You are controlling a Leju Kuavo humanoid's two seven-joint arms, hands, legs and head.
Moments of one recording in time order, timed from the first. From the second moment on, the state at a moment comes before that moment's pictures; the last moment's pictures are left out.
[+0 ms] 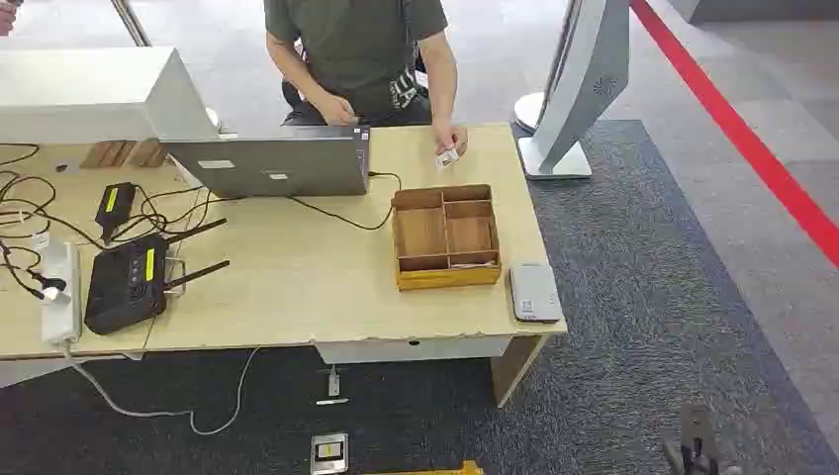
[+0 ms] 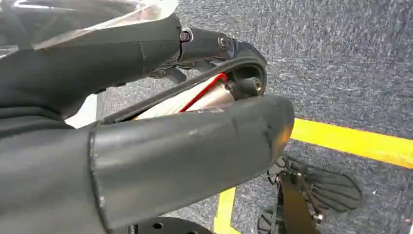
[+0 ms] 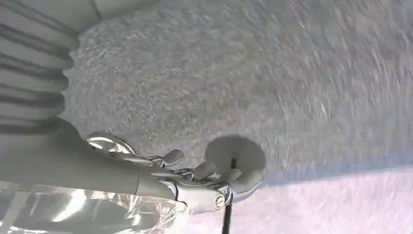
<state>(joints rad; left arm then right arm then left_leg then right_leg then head) -0.12 0.11 -1.10 -0.20 1.16 0.29 0.02 -0.18 -0.28 -0.25 -0.32 0.17 -0.69 0.09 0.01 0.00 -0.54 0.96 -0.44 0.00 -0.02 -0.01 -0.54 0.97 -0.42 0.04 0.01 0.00</state>
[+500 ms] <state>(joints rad) -0.13 0.12 -1.13 -0.20 1.07 0.25 0.02 -0.48 -0.19 -0.35 -0.72 0.78 -0.69 -0.07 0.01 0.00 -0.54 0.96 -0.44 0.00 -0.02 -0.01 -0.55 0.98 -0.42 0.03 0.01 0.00</state>
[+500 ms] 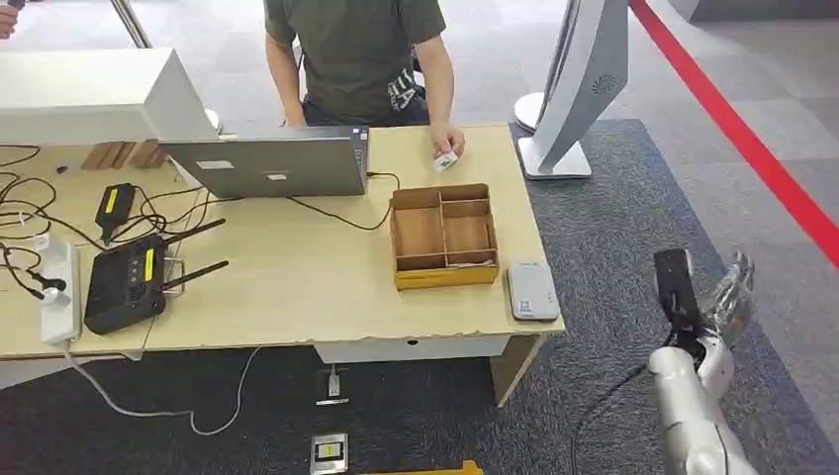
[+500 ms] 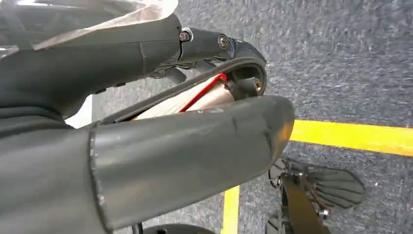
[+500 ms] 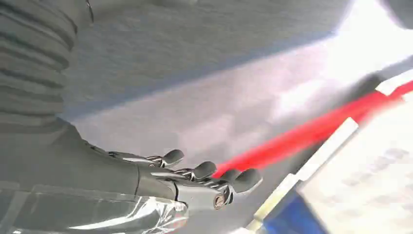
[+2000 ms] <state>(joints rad) -0.13 0.15 -1.18 -0.20 1.05 0.22 -0.03 -0.64 -0.46 0.40 -1.25 0.81 -0.29 0.25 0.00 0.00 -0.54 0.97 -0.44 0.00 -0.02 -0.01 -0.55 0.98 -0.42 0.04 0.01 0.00</state>
